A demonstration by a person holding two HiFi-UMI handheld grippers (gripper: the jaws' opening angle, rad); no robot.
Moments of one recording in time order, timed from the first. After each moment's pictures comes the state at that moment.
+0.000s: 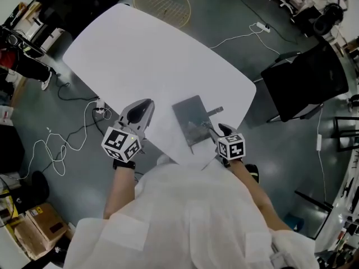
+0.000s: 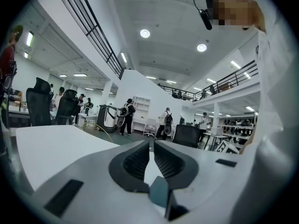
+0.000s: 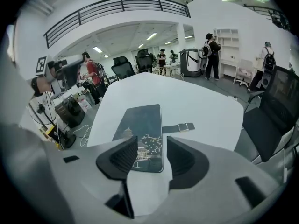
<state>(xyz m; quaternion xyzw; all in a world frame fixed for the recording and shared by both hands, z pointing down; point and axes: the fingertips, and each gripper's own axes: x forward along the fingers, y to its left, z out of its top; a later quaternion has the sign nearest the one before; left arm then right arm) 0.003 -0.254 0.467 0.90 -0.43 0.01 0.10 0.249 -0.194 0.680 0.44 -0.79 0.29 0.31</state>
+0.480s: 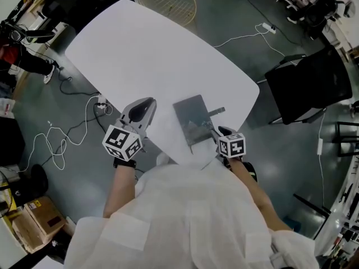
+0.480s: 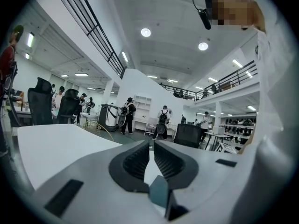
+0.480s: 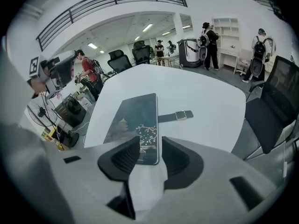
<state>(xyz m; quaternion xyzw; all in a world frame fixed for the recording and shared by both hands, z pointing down) 0.008 -0.257 0.475 0.89 -0.44 0.01 0.11 0.258 -0.192 0.709 0.42 -0.77 0.33 0.34</state>
